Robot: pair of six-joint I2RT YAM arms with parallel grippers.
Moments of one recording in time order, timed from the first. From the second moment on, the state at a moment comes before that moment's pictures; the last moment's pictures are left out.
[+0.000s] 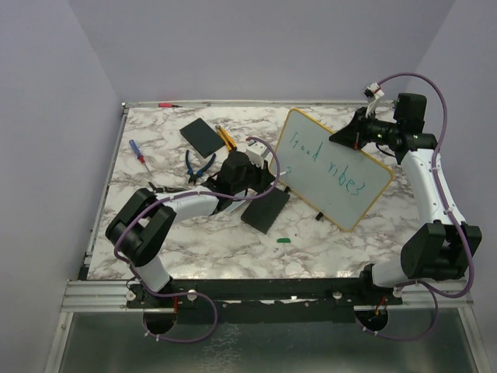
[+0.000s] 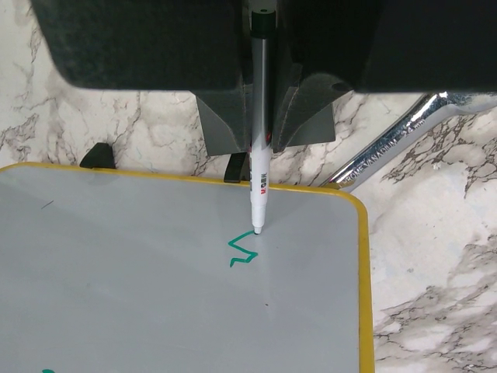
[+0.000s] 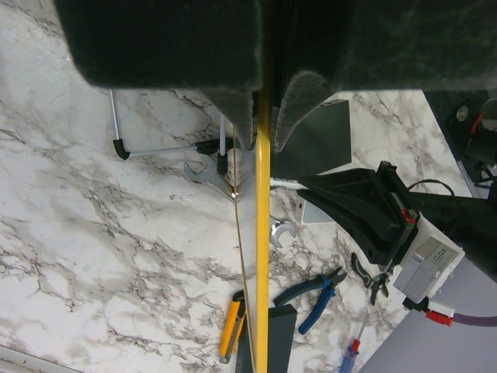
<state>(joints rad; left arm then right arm) -0.69 1.67 0.89 0.44 0.17 -0.25 -0.07 1.45 1.36 -0.50 -0.95 -0.12</state>
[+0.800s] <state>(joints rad) -0.77 1.57 0.89 0.42 0.17 -0.25 -0.07 1.45 1.36 -0.50 -0.95 -0.12</state>
